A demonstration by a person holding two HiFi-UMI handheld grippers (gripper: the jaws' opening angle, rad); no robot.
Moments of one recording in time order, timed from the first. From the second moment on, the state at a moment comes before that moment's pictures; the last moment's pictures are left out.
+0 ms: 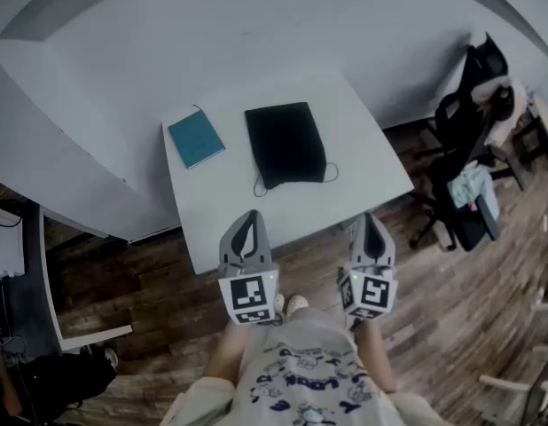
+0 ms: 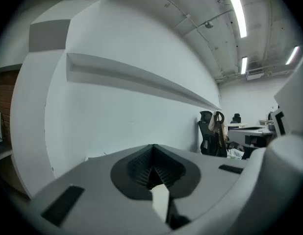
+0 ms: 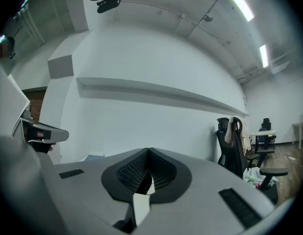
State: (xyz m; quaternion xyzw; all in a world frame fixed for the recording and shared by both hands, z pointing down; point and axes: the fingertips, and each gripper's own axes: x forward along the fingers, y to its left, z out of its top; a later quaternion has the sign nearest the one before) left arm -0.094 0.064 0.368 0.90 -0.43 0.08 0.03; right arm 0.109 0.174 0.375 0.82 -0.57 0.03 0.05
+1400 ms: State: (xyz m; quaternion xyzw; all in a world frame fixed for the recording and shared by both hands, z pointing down) left arm -0.075 0.024 0.424 0.86 -0.48 0.15 0.05; right arm 0.147 0.116 0.427 0.79 -0.60 0.05 0.11
